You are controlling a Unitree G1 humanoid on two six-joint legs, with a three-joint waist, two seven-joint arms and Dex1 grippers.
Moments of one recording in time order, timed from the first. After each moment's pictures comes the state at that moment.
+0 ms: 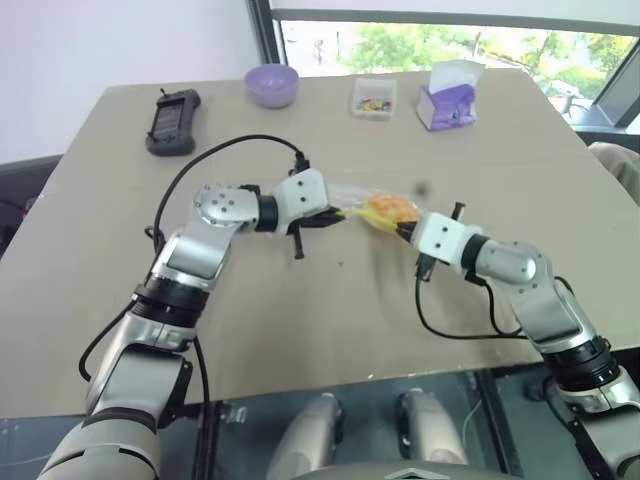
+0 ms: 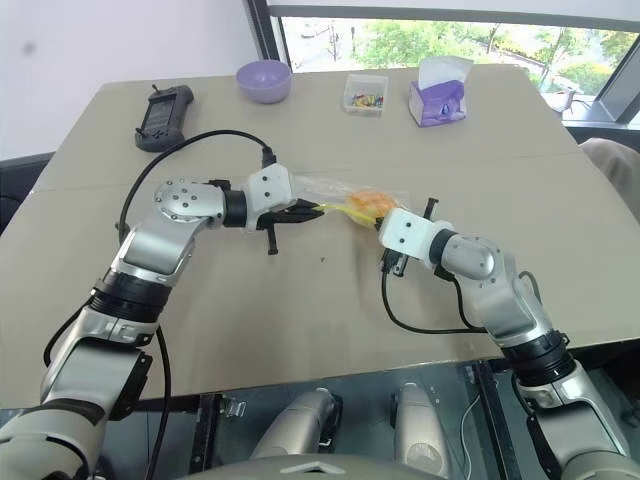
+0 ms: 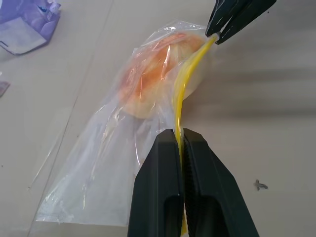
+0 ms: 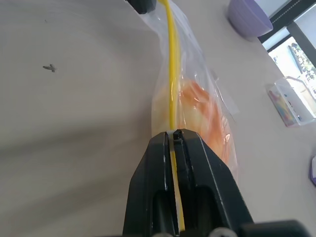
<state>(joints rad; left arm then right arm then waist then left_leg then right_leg) -0.74 0.62 -0.24 0.14 -0.04 0.21 -1.09 -0.45 -0.53 0.28 -0.18 -0.27 0.15 0.72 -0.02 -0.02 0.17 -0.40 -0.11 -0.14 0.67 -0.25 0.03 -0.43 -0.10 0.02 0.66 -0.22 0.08</state>
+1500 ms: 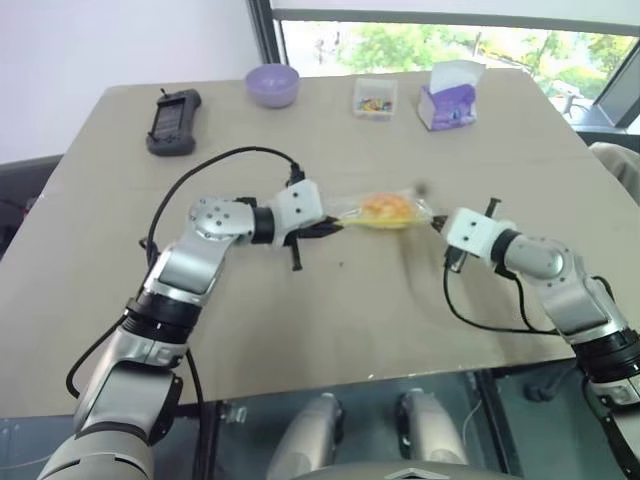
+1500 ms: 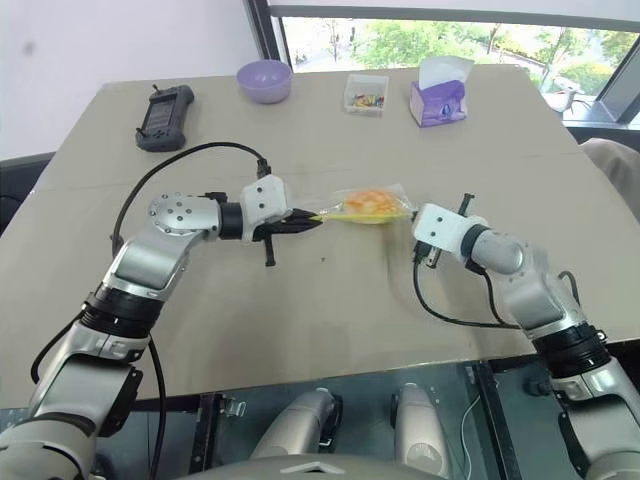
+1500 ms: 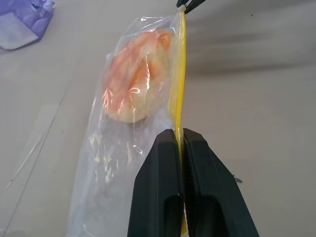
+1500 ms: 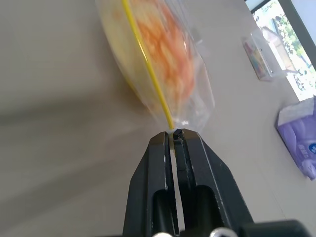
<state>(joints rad) -0.66 0.65 -0.24 0.05 -0.10 0.24 -1.05 -0.46 -0.69 0.25 -0.03 -0.27 0.08 0.64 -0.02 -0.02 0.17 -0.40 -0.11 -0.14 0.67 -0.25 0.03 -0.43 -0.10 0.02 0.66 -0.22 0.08</state>
